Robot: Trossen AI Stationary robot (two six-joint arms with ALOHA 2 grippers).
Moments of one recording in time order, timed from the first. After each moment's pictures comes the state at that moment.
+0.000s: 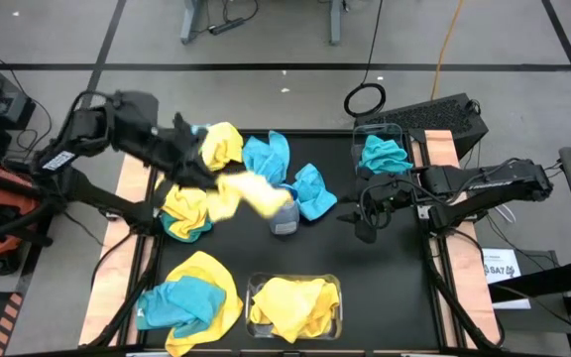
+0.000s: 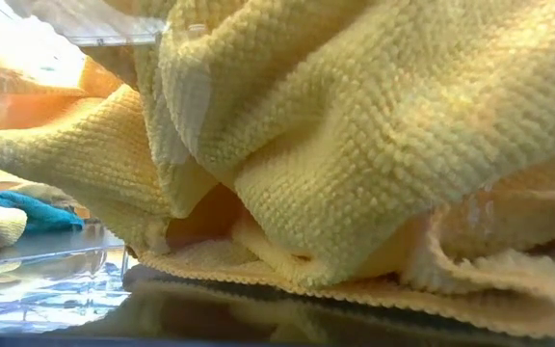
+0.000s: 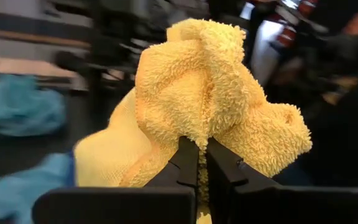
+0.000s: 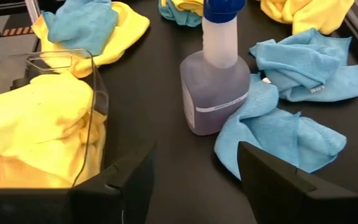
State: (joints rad) left arm 0.08 1.27 1.89 -1.03 0.48 -0.11; right arm 0.11 1.12 1.09 -0.66 0.10 0.23
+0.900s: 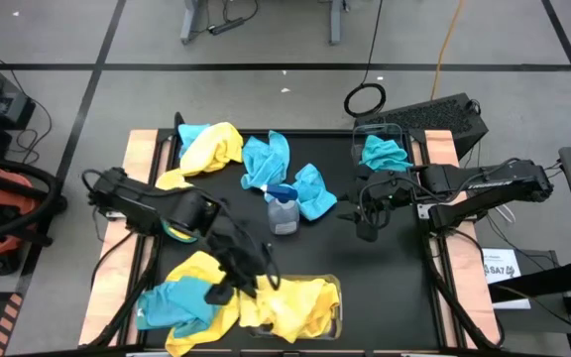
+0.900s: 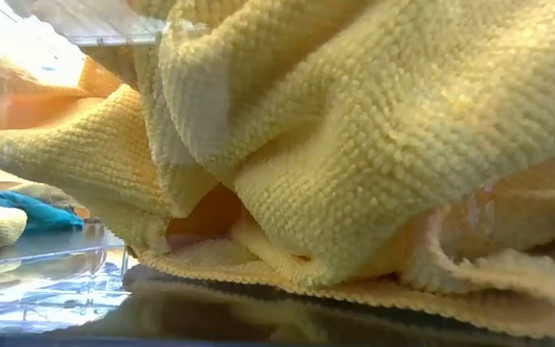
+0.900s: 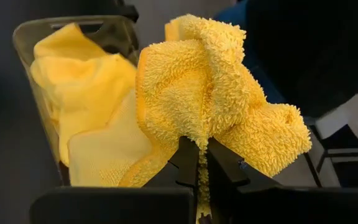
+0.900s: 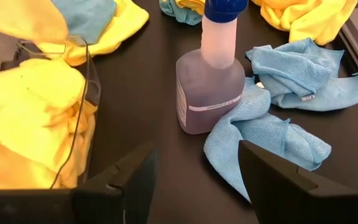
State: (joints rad) left arm -0.36 1.71 1.89 -1.03 0.46 -0.23; right arm 0.09 1.12 1.09 -0.67 0.10 0.11
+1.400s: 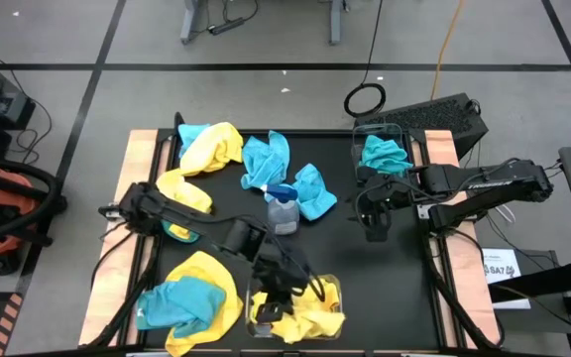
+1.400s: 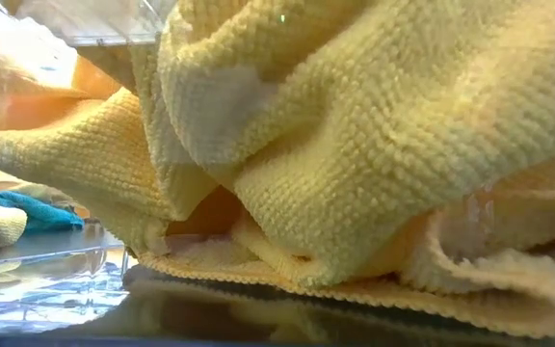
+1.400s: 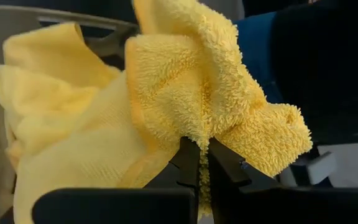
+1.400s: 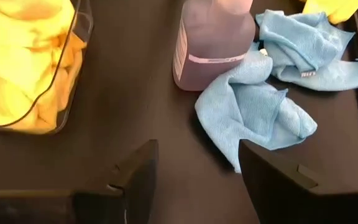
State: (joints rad) left arm -0.36 1.95 1.89 -0.76 0.47 -0.47; right arm 0.09 1.12 1.09 -0.83 0.10 -0.06
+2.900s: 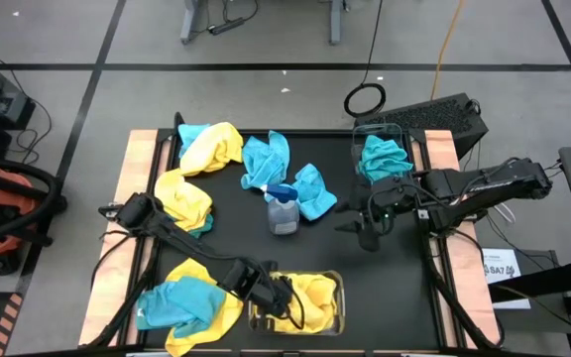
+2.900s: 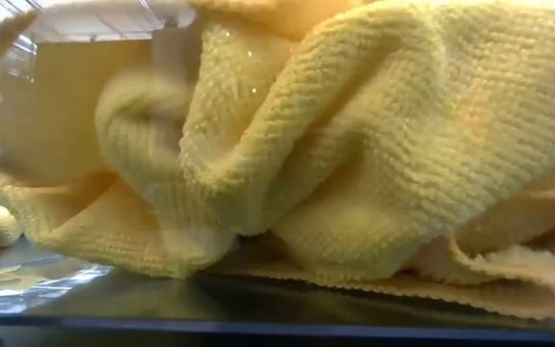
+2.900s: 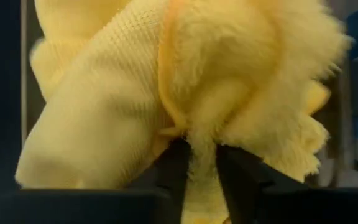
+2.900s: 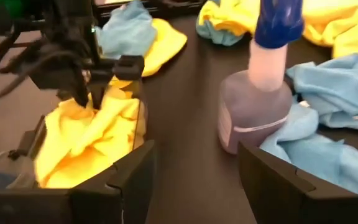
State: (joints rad) left arm -0.51 1.99 1.58 -0.69 -0.03 -0.49; right arm 0.17 1.13 1.09 -0.58 0.04 0.22
